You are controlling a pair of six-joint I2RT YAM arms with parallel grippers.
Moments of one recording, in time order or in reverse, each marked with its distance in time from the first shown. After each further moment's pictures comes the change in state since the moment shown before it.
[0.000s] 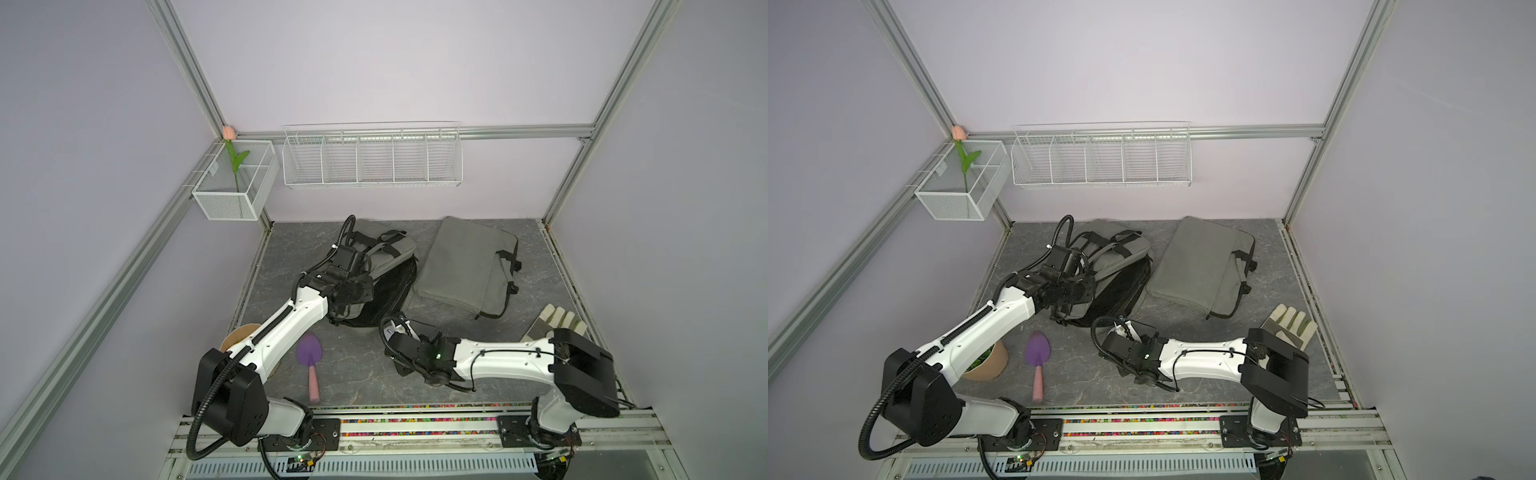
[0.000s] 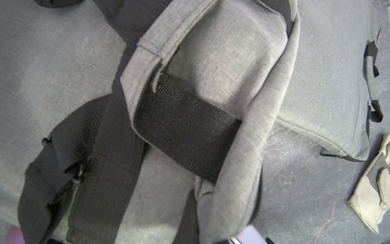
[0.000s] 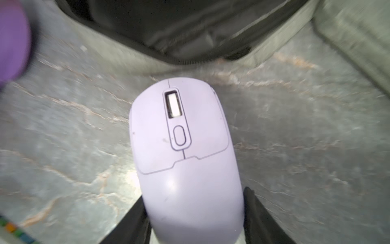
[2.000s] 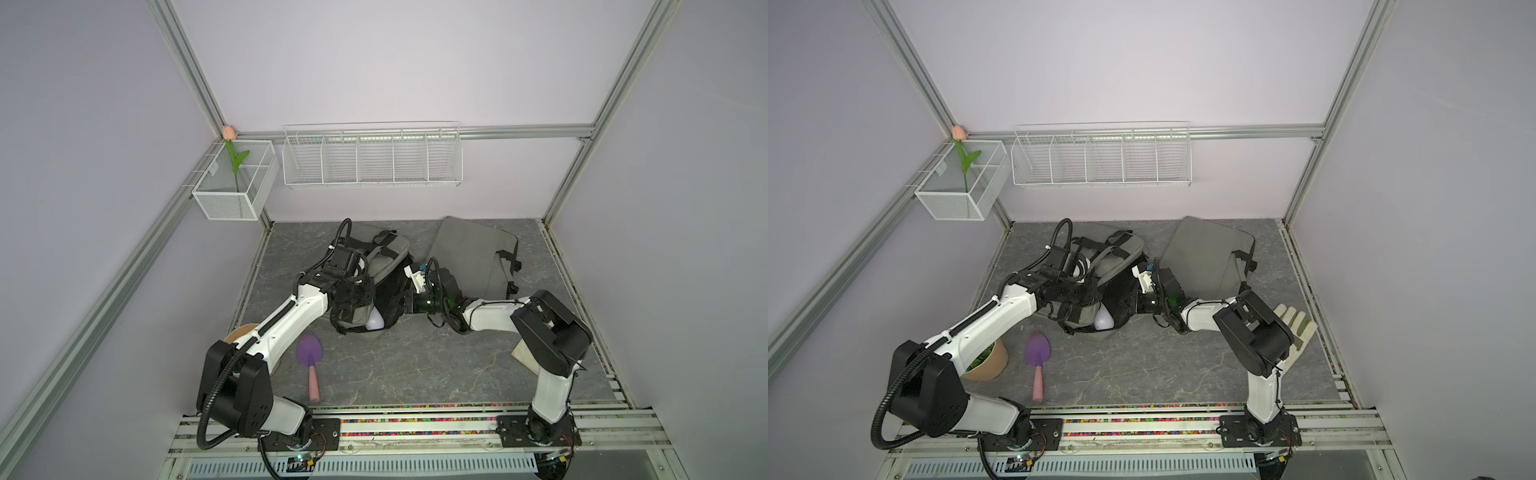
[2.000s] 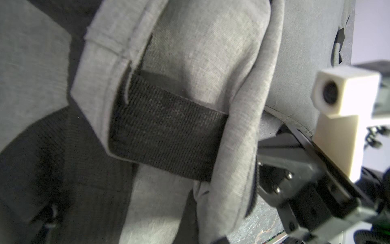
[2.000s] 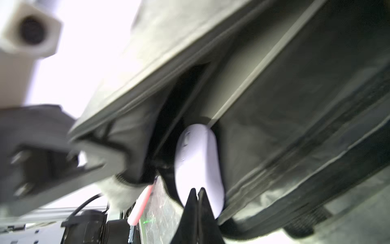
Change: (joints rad) left arm 0.052 0.048 -0.029 0.031 0.237 -0.037; right arm -0.558 0.303 -0.013 0.840 -0.974 0.100
